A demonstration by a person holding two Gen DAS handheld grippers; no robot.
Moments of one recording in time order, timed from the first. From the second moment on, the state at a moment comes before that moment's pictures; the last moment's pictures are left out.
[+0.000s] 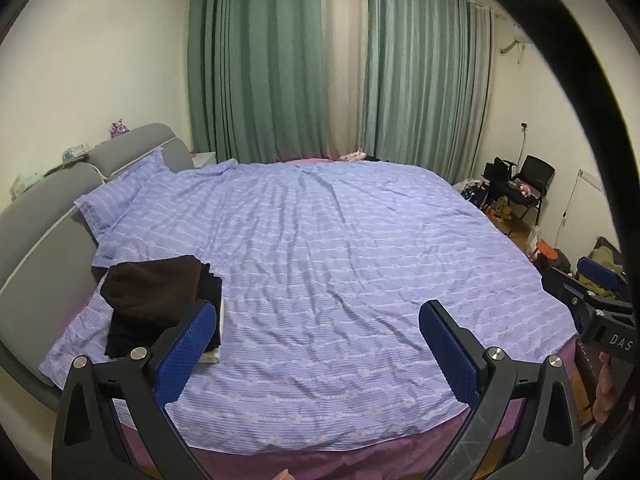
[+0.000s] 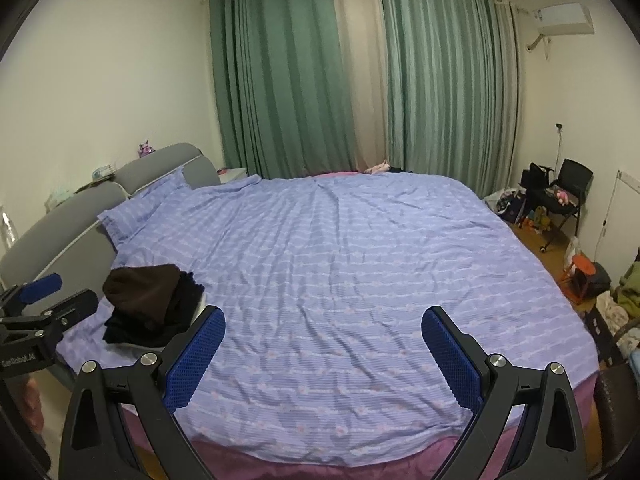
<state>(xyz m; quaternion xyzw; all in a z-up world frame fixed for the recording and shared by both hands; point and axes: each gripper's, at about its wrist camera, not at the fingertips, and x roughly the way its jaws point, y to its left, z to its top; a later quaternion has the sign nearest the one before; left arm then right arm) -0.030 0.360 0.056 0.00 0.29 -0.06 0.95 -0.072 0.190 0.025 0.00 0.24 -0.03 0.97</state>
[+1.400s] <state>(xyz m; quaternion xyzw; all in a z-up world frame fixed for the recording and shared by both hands) -0.035 0.338 0.058 0.01 0.29 -0.10 0.95 -0.092 0.167 0.027 0.01 0.24 -0.05 0.97</state>
